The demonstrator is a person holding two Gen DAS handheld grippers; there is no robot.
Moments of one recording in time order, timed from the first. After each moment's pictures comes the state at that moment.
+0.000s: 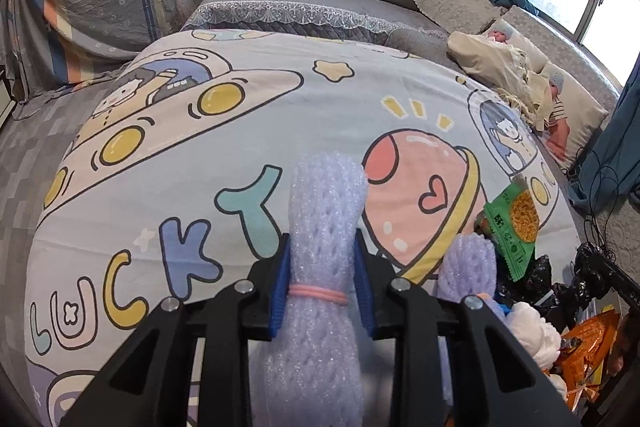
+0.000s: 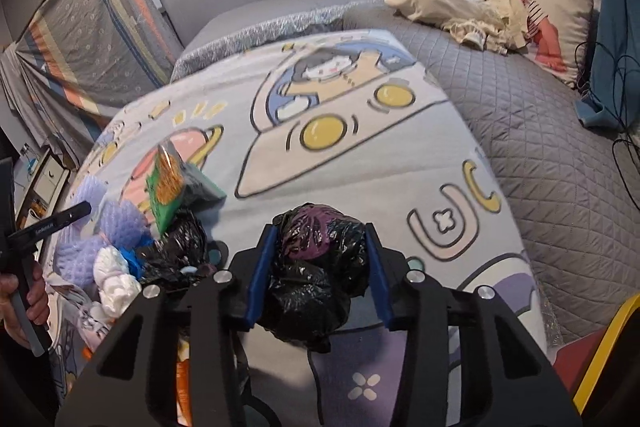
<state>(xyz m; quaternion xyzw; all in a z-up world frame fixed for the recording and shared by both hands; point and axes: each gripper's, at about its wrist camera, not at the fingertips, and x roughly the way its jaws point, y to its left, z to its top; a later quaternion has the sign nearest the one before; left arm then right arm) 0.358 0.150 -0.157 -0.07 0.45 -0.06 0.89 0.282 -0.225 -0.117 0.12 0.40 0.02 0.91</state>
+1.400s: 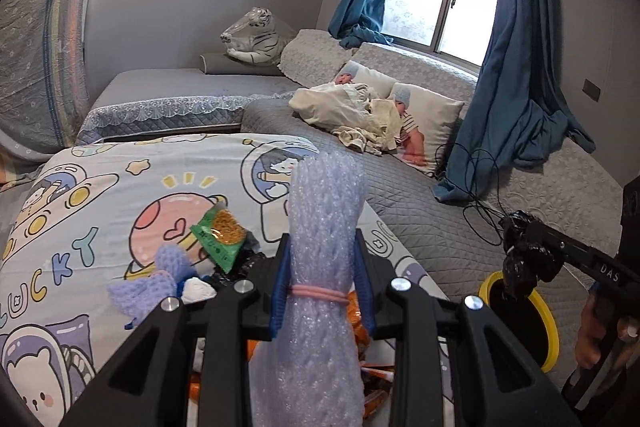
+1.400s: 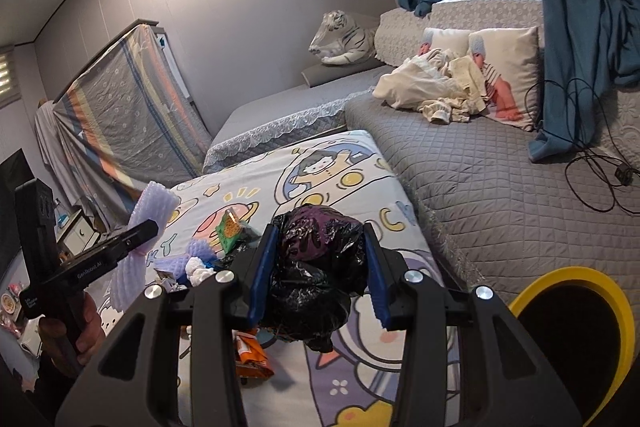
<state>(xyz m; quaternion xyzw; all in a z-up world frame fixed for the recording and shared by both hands) 0.197 -0.034 -0.051 -0.04 0.29 -0.25 0.92 0.090 -0.307 -0.009 0.16 0.26 0.01 0.95</state>
